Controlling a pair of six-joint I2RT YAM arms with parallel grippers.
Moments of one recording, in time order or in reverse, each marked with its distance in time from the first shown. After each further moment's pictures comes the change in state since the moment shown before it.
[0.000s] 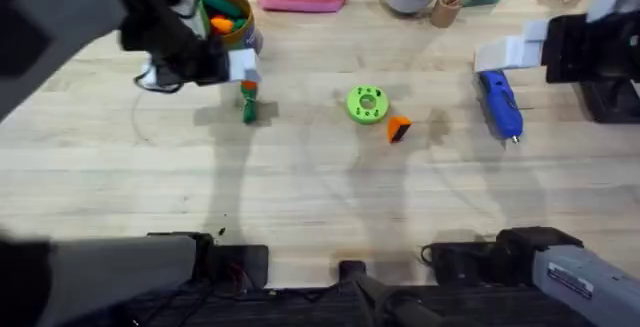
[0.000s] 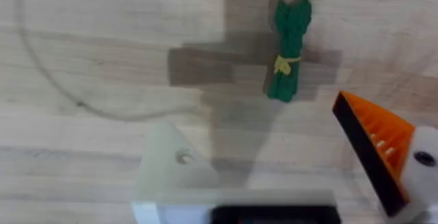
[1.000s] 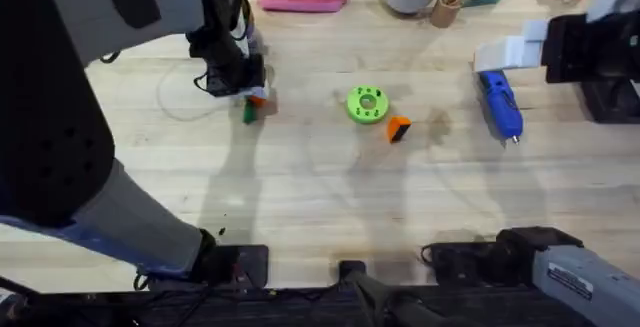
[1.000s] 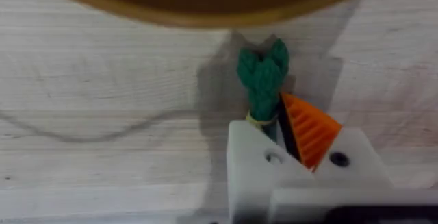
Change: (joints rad) left arm -0.088 0.306 0.011 0.160 0.055 -0.022; right arm 0.000 0.000 0.000 0.000 -0.003 0.000
